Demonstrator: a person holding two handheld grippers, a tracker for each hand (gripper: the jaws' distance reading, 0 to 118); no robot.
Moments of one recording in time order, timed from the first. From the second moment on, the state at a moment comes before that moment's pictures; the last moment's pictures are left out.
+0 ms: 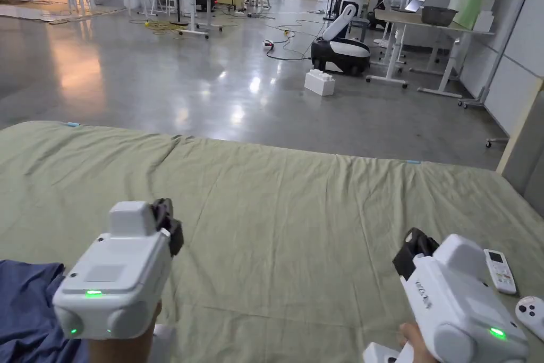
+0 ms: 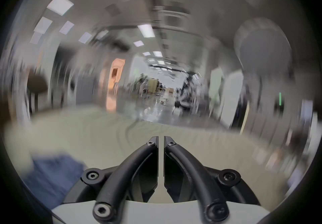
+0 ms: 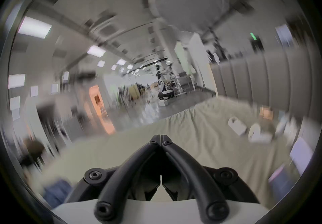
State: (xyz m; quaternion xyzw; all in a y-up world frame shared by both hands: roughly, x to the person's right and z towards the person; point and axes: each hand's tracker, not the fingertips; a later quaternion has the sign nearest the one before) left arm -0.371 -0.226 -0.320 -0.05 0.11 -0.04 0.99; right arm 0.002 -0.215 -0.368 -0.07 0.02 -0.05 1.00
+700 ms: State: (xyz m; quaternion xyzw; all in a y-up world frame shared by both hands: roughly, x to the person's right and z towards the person) left arm -0.381 -0.221 -0.304 -0.06 0.12 0.03 0.99; right arm -0.009 -0.223 -0.366 -0.11 0.00 0.04 0.99
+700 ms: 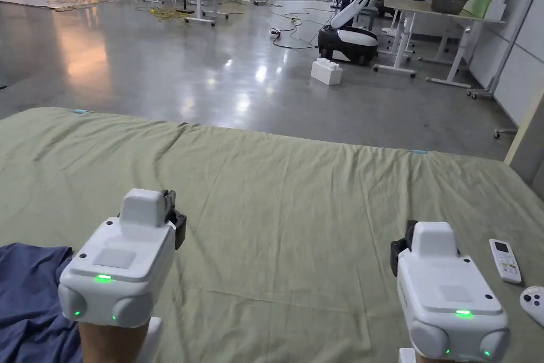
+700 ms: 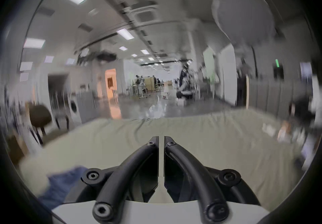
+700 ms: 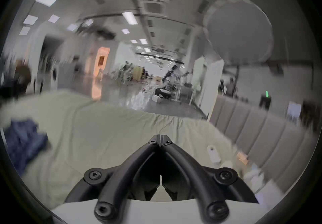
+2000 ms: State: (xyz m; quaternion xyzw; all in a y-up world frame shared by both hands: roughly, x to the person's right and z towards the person) left arm -0.611 -0.342 -0.242 -0.47 0.20 0.09 0.85; right arm -0.065 -0.276 -0.365 -0.14 0.08 0.06 0.99
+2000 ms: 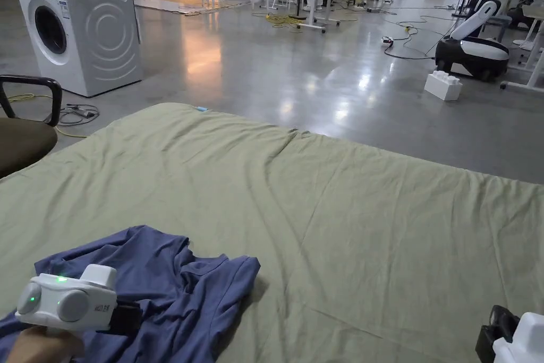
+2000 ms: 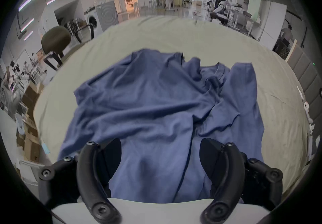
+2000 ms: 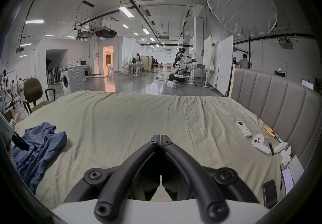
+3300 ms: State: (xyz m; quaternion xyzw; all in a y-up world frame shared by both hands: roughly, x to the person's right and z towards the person) left arm -0.509 -0.168 -0.267 -0.15 0.10 0.05 0.98; right arm -0.042 -0.268 -0.352 -0.12 0.08 0.05 0.99
